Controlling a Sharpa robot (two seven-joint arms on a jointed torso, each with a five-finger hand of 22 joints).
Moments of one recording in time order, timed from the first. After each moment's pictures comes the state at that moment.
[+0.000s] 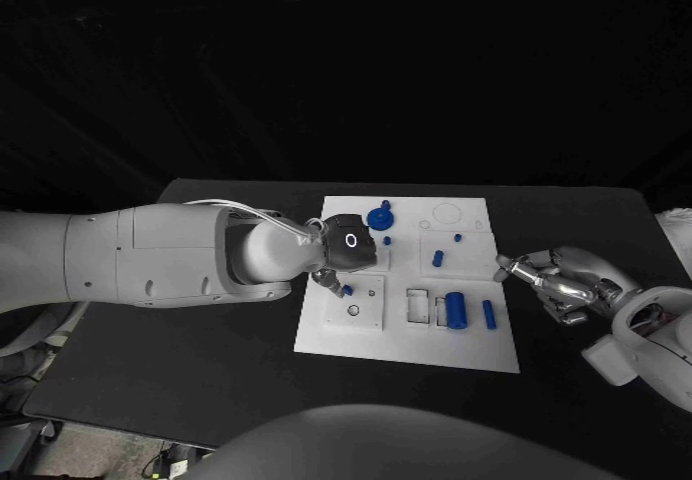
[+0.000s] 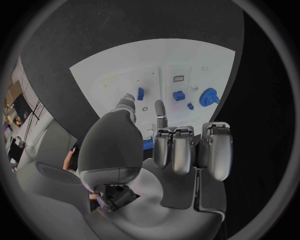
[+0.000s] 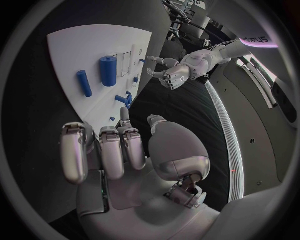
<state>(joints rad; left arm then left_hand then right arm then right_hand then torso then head) 1.26 -0.94 -0.23 1.77 -2.44 0.03 -0.11 1.12 -0.23 0.02 0.30 0.21 0.96 -0.05 0.49 0.65 1.46 -0.05 1.57 1.31 1.47 -0.08 1.57 1.31 0.02 1.47 0.03 1.57 1.31 1.25 -1.06 -0.23 1.79 -0.75 -0.28 -0.08 0.97 0.15 -0.02 0.29 0.53 0.78 0.14 0.31 0.62 1.47 0.07 1.57 1.31 1.47 0.02 1.57 1.31 0.04 1.46 0.12 1.44 1.31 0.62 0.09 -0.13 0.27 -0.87</state>
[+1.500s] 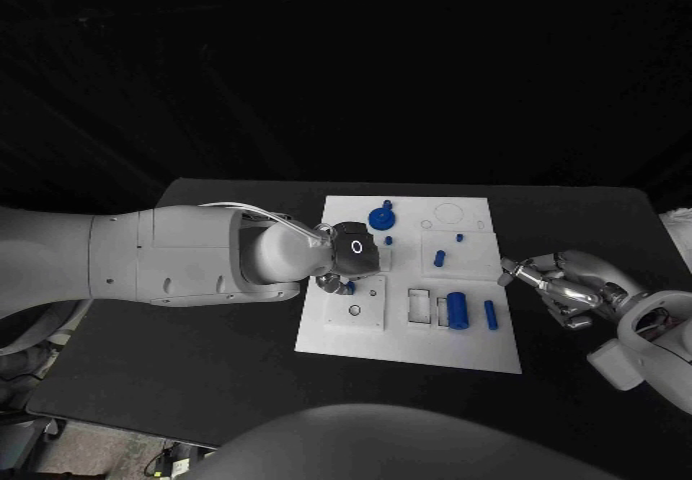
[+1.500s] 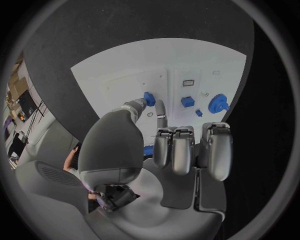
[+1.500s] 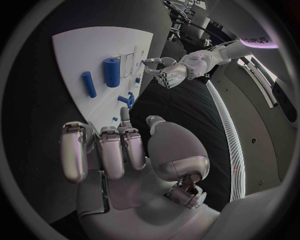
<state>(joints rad) 1.23 -0.91 -0.23 1.73 -2.40 0.06 -0.08 1.15 -0.22 0.36 0.29 0.32 0.98 -0.06 0.42 0.64 1.47 -0.04 1.57 1.31 1.47 -0.07 1.57 1.31 0.02 1.47 0.04 1.57 1.31 1.25 -1.06 -0.23 1.78 -0.76 -0.27 -0.08 0.98 0.16 -0.02 0.29 0.59 0.78 0.14 0.32 0.62 1.47 0.07 1.57 1.31 1.46 0.02 1.57 1.31 0.04 1.45 0.12 1.43 1.31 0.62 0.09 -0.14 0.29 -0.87</state>
